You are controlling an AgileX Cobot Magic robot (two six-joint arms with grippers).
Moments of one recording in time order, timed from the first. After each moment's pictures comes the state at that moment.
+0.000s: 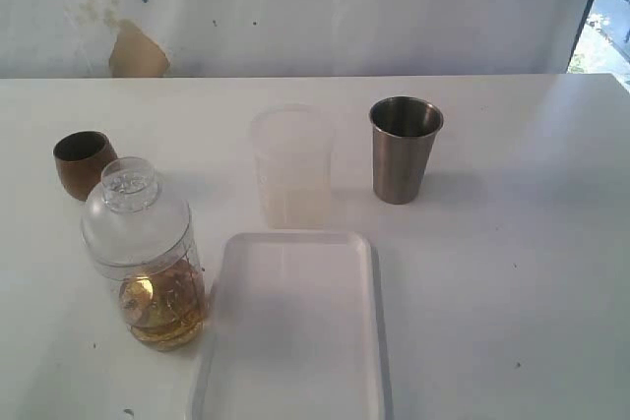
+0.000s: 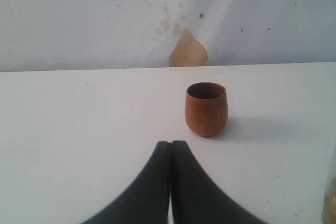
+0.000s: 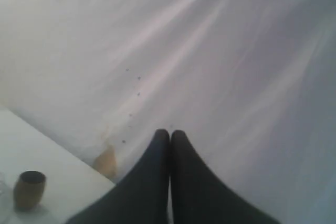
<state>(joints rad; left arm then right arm) 0.01 0.00 -0.01 0.03 0.22 0.00 0.55 0.28 -0.67 -0.27 0.21 -0.08</state>
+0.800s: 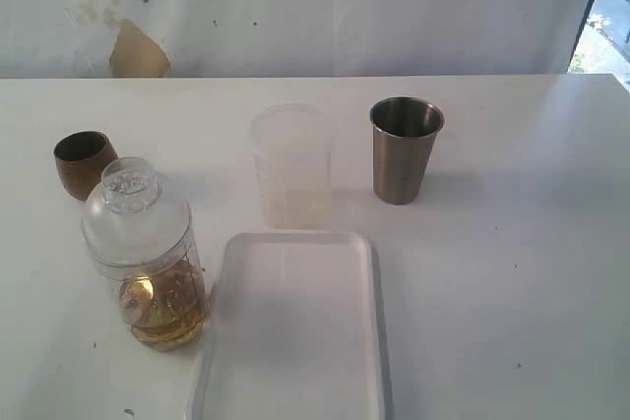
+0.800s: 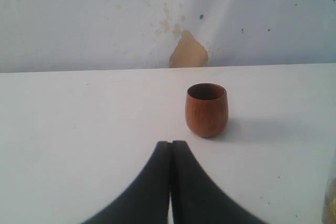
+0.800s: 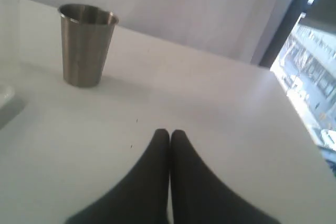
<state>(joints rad) 0.01 0.00 -0.01 0.03 0.22 0.00 -0.01 0.01 -0.01 -0.06 0.27 -0.17</state>
